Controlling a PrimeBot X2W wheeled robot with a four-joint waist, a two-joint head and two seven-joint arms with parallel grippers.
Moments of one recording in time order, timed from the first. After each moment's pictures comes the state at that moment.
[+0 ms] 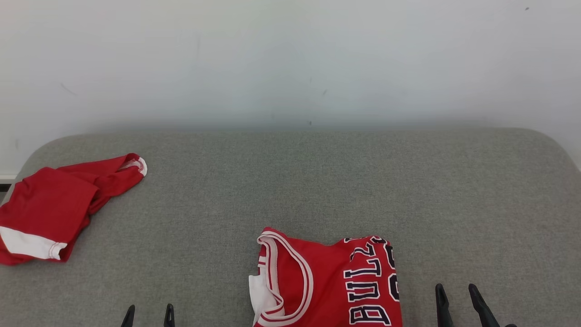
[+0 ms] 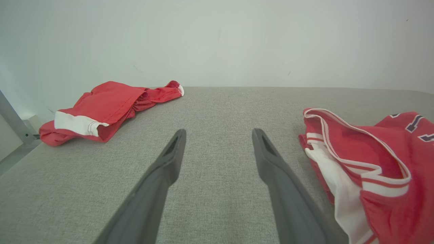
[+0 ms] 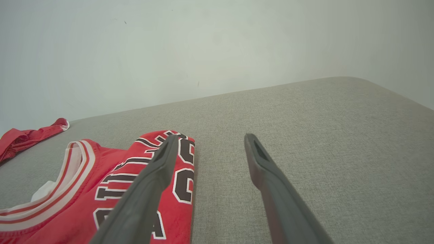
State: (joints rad) left arm 0.18 0.05 0.02 0.11 -0.07 -0.09 -0.26; right arm 0.17 -0.05 -0.01 0.14 0.22 0.13 -0.26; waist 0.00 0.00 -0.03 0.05
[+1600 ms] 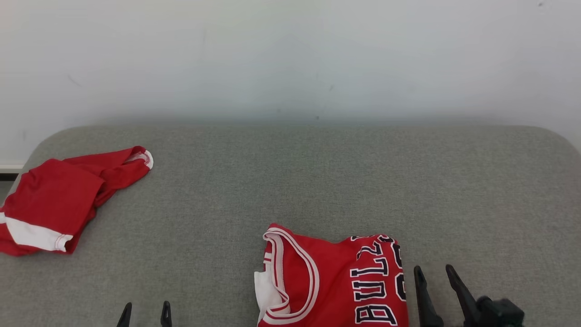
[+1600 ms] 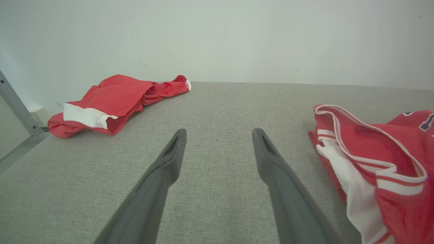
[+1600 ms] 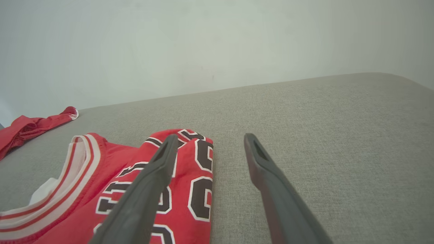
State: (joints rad) left arm 0.17 0.05 0.03 0.12 -0.07 -0.10 -0.26; right arm 0.03 -0.07 0.05 0.30 0.22 0.13 -0.26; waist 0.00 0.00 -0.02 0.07
